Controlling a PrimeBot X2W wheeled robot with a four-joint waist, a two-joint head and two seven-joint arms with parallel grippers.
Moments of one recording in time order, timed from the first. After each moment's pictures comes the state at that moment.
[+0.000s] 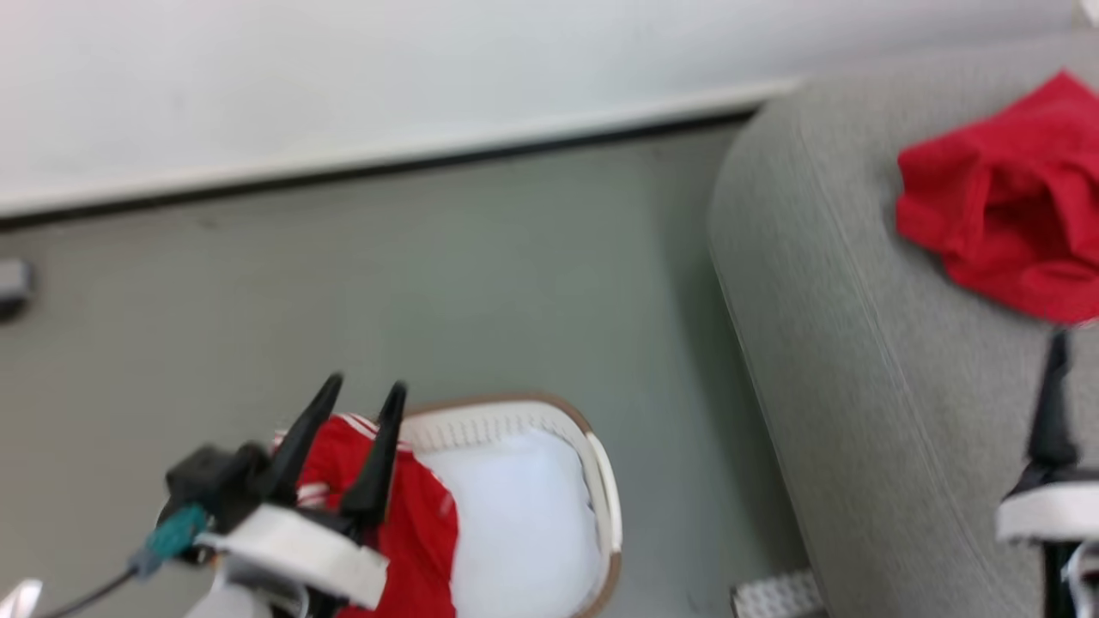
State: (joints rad) left arm -0.28 0.43 -0.50 0.08 -0.65 0.08 -0.26; right arm -0.30 -0.05 -0.29 0.27 0.11 0.13 -0.26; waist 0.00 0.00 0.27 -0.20
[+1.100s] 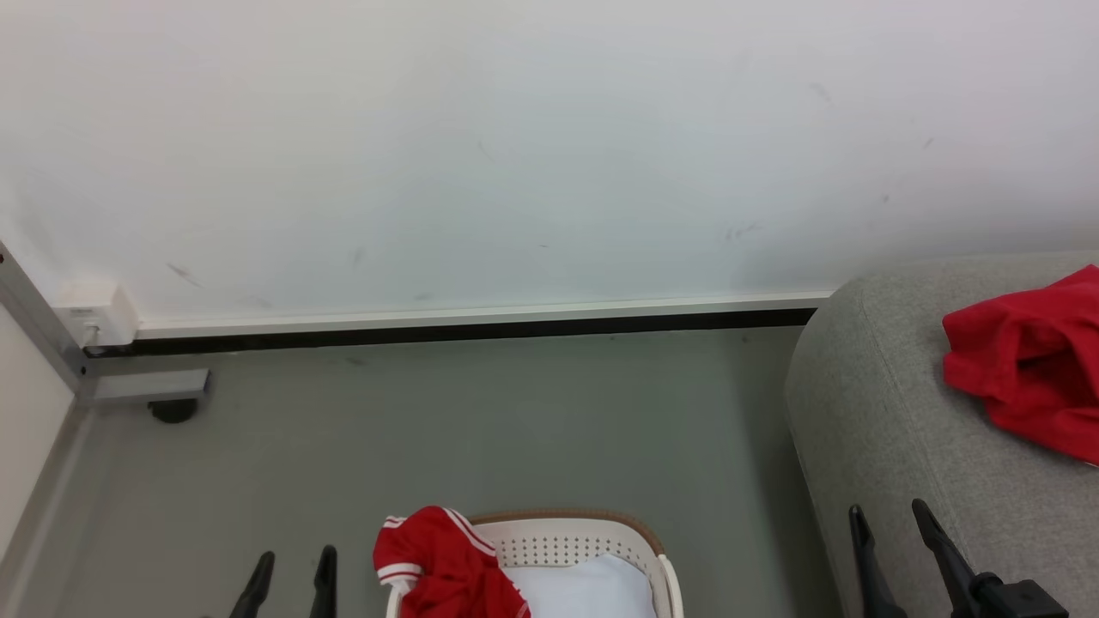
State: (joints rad) left arm 0.09 0.13 -0.06 0.20 -0.34 -0.10 -0.26; right arm -0.02 -0.05 0.06 0.29 0.21 0.13 -0.26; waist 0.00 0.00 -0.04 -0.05
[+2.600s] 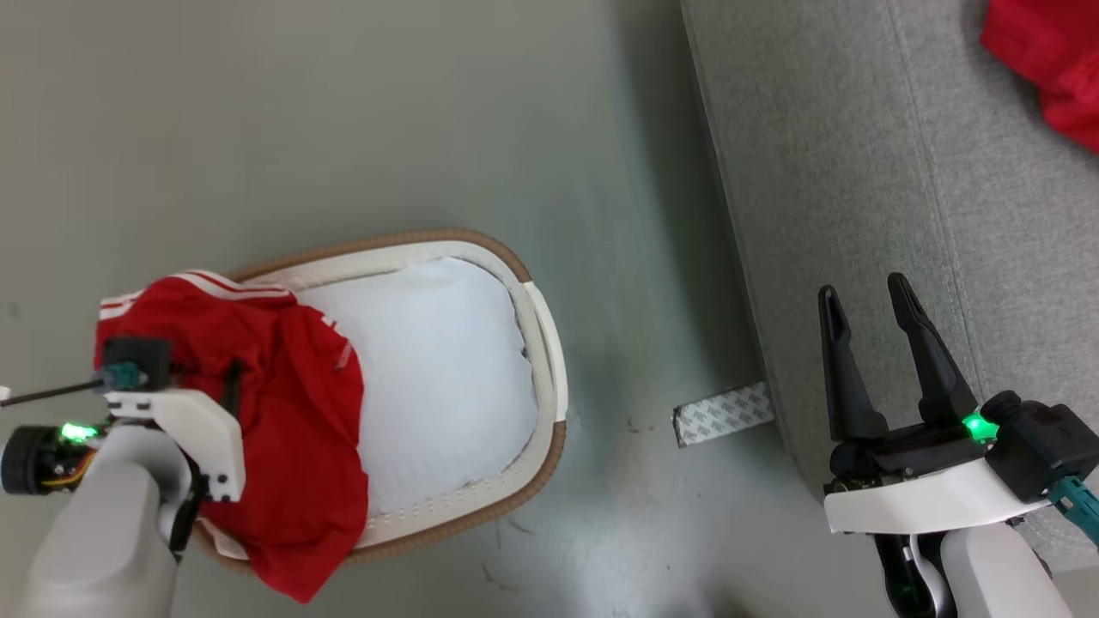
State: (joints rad) left arm -0.68 0.34 -0.20 0.98 -0.17 -0.03 -0.06; right arm -0.31 -0.05 0.17 0.11 0.35 0.13 -0.26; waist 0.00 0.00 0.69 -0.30
